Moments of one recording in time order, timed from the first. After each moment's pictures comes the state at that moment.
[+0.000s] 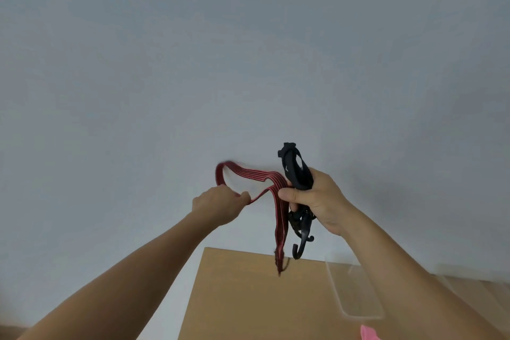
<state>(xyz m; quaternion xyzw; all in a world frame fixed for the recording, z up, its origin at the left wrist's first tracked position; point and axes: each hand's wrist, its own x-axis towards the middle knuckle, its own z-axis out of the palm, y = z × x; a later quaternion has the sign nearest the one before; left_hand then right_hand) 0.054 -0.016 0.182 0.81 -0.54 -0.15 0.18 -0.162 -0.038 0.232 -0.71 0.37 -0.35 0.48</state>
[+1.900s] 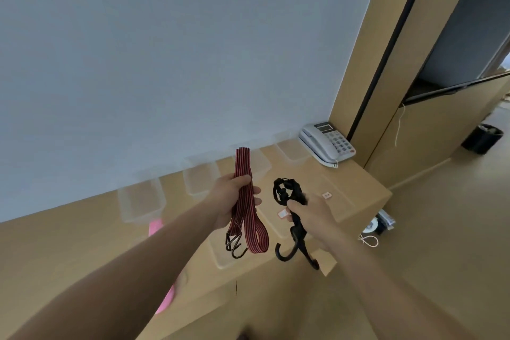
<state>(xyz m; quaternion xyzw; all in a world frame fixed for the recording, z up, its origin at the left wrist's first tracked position) -0.488 0.066 0.101 0.47 -0.41 -0.71 0.32 -0.679 0.142 0.072 -0.39 0.72 -0.40 0.42</state>
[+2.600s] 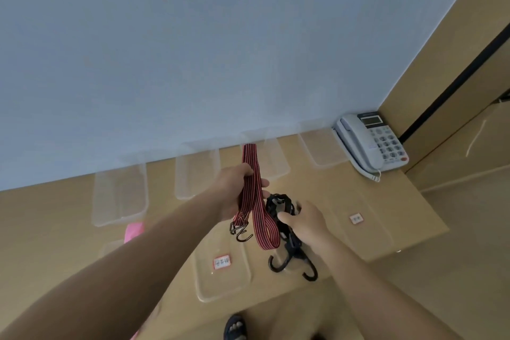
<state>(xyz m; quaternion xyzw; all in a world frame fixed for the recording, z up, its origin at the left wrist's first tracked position) -0.538 -0.057 0.050 0.54 -0.28 -0.74 0.30 -0.721 -0.005 -0.036 -0.47 0.76 -0.17 0.41</state>
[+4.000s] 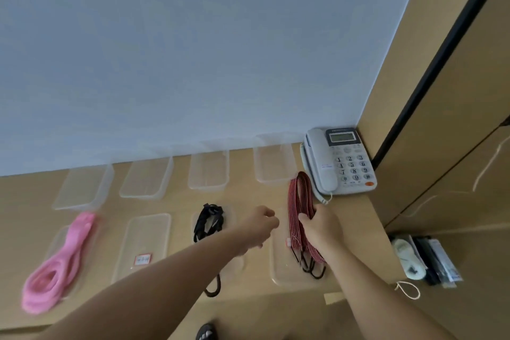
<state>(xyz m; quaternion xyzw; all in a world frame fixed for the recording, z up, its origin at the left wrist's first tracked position) -0.784 -0.028 0.005 0.69 -0.47 -0.55 0.10 -0.949 -0.051 -0.065 -0.53 0.75 -0.20 0.33</state>
